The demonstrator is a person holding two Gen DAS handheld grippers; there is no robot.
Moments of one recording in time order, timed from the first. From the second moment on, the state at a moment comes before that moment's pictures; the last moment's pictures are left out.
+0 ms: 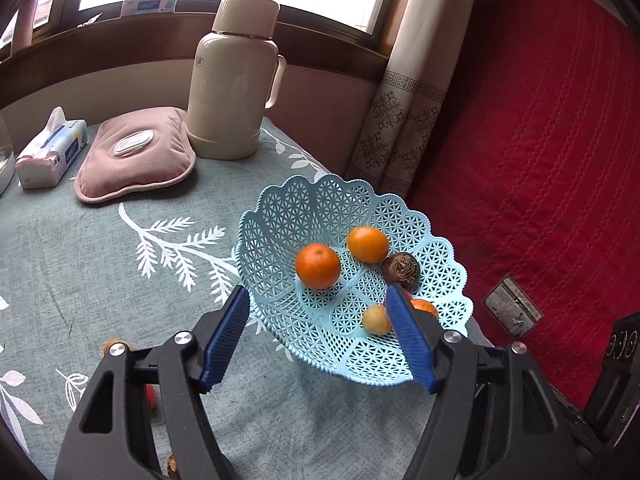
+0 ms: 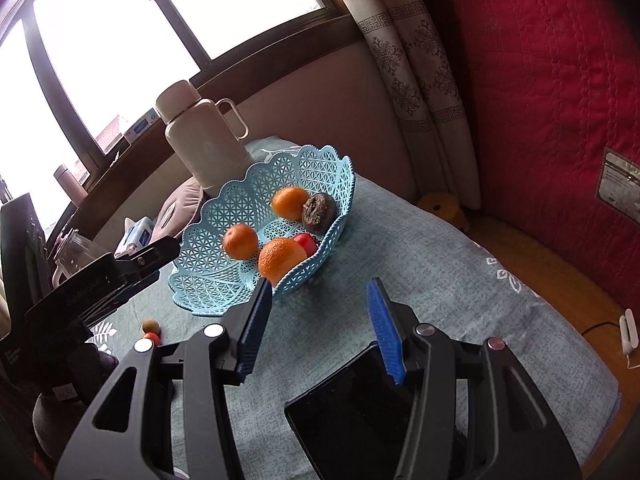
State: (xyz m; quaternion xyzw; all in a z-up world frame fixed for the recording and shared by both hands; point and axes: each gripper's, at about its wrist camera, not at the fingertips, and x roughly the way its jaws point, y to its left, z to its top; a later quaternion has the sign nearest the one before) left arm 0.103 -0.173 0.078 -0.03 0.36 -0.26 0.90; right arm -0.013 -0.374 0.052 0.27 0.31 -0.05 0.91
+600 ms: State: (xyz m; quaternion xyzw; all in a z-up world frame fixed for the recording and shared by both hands) left arm 0.108 -0.118 0.081 -0.06 0.37 -0.18 0.91; right arm -0.015 -0.354 0.061 0.26 0.31 -0.04 0.92
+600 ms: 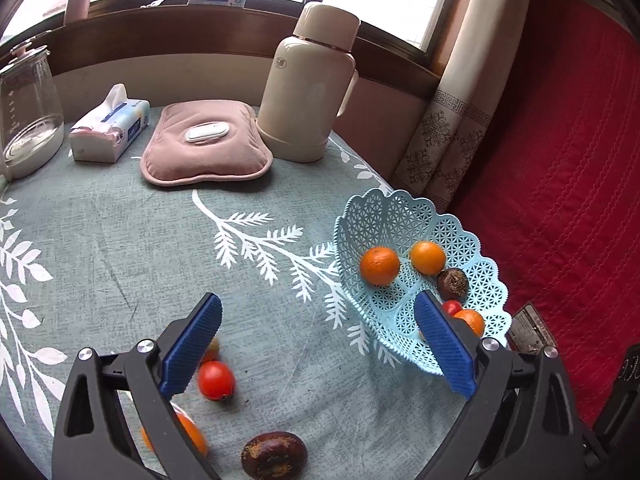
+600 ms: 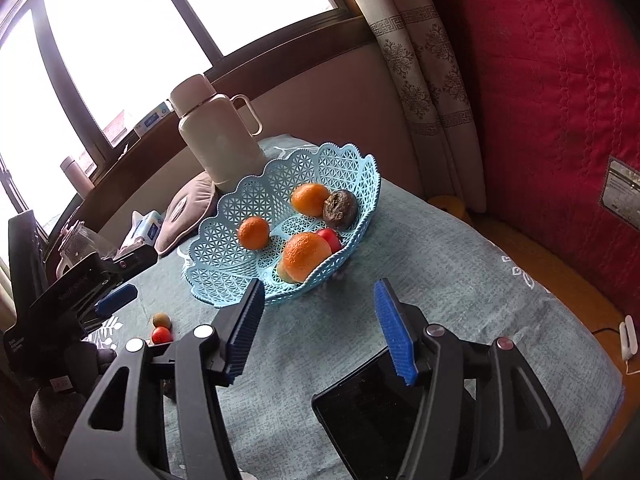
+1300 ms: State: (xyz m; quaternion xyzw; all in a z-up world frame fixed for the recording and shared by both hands) left arm 0.096 -0.026 0.092 -0.10 0.34 -0.12 0.93; right arm -0.012 -0.299 0.074 0.22 0.32 0.00 0.92
